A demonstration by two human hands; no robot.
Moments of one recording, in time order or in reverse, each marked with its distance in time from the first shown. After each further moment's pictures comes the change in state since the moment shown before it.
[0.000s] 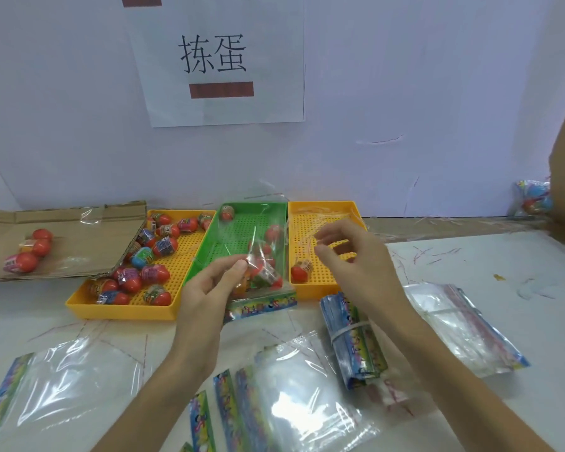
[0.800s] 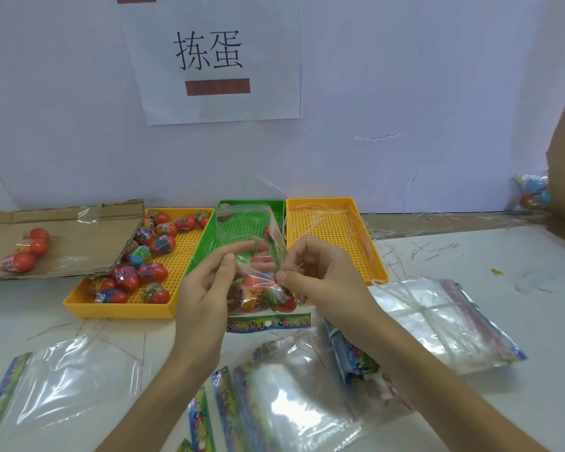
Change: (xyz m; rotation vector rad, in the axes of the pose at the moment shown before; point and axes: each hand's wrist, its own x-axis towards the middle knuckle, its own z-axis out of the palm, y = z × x) left_hand -0.008 0.008 0.009 0.068 -0.045 0.257; right_hand -0.022 -0.022 0.021 0.454 -0.309 0.058
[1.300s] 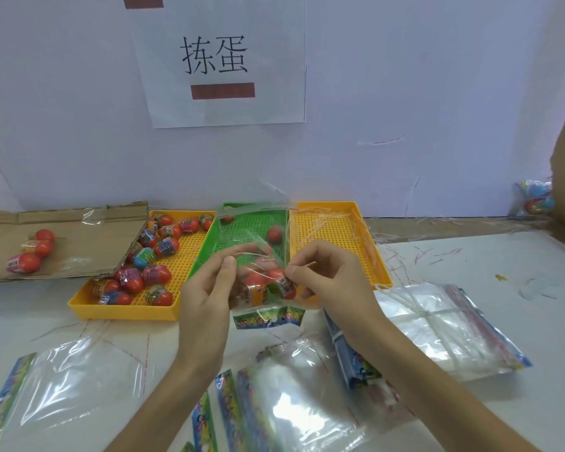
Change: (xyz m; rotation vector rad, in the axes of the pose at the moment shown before) left_hand 0.000 -0.003 0.000 -0.002 0.028 0.021; right_hand 0.000 0.001 0.001 0.005 0.128 0.037
